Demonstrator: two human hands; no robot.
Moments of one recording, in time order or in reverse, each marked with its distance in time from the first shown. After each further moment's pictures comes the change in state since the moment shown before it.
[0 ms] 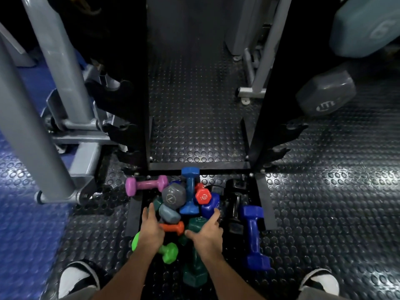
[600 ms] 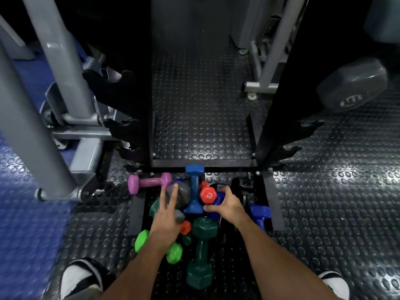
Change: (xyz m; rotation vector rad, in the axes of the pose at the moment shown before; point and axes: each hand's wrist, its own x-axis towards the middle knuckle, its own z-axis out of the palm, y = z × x) left_hand -0.006 0.037 -0.002 0.144 -0.086 0.327; right_hand 0.090 -0.012 -0.063 0.011 -0.172 -0.135
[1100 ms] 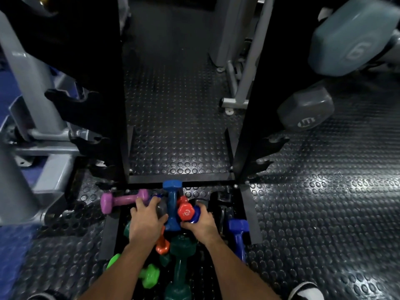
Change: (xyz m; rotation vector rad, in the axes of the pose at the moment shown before) left_hand 0.043 0.052 -0.013 0.278 0.079 -0.195; right_hand -0.013 -0.007 0.010 0.025 0.020 0.035
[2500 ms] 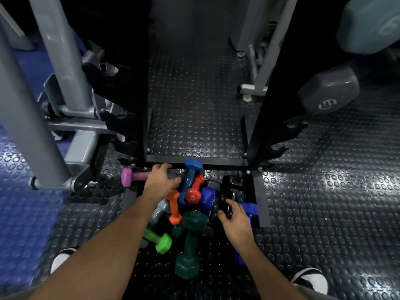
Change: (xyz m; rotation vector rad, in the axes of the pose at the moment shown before) left_hand 0.031 0.002 -0.032 -0.223 -0.108 0.000; right_hand -0.064 0.043 -0.041 -0.055 0.217 -0.161
